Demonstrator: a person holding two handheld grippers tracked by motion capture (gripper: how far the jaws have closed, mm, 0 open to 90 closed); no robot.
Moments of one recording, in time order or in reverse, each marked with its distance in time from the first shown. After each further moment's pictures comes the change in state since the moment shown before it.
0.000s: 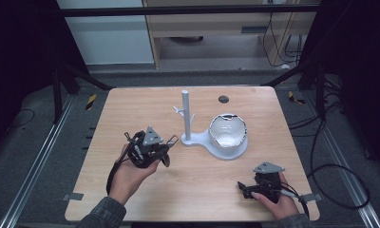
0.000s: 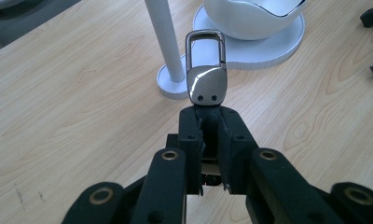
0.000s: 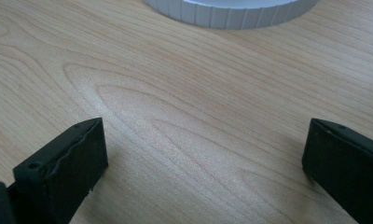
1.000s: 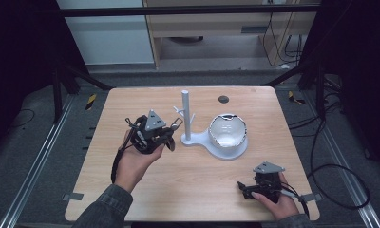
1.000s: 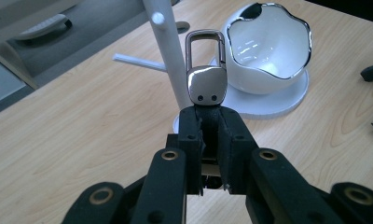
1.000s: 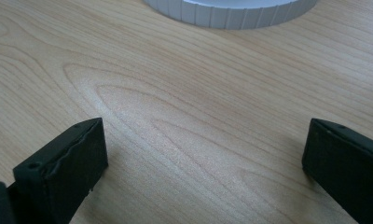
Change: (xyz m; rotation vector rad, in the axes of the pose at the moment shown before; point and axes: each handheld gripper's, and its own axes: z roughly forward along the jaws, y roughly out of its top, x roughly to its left) left arm 0.009 0.043 -0.016 -0.097 0.058 -0.009; right arm 0.000 0.000 -0.001 0.004 0.005 0.008
